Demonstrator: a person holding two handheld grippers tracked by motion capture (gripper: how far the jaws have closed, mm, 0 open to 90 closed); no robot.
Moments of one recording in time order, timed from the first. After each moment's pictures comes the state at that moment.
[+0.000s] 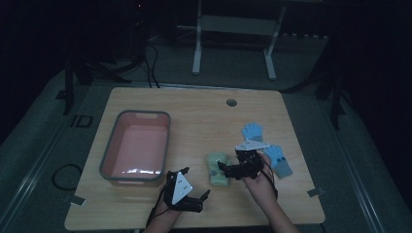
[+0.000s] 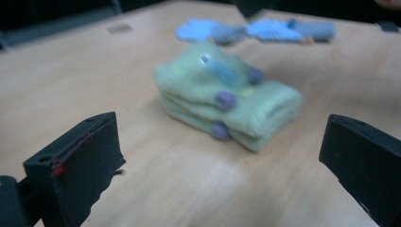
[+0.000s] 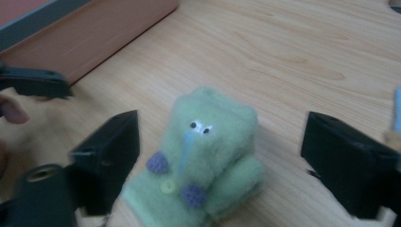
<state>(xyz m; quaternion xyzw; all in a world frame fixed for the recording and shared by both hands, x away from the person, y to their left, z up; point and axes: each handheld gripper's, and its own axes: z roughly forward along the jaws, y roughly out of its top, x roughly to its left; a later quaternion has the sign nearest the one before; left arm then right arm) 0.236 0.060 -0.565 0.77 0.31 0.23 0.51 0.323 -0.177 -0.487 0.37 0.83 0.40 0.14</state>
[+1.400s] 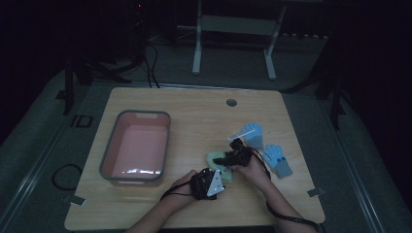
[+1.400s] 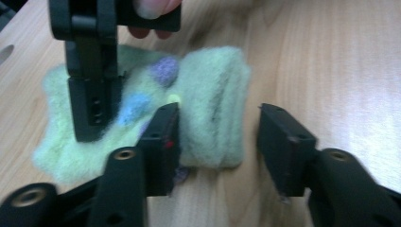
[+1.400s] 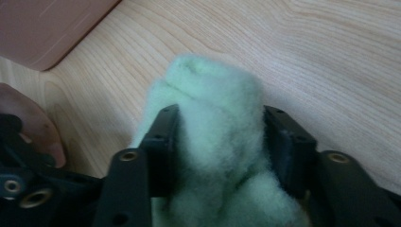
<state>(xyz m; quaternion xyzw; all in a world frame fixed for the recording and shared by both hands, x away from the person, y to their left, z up) 0.280 -0.006 -0.565 0.89 0.08 0.24 0.36 0.399 -0.172 -0.548 0.36 0.86 0.36 -0.05</state>
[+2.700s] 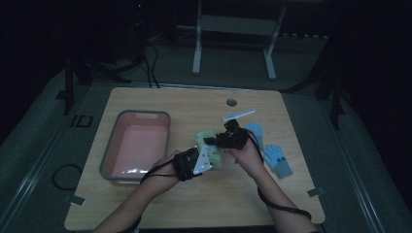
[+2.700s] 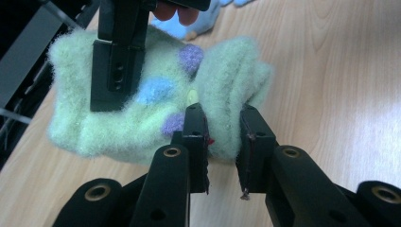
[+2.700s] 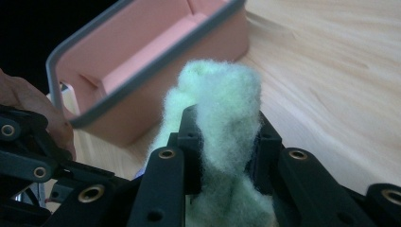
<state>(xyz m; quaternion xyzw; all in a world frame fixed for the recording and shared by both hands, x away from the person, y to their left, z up) 0.290 0.048 -0.460 0.90 0.10 0.26 0.33 0.400 -0.134 -0.456 0.32 0.84 0.44 -0.03</state>
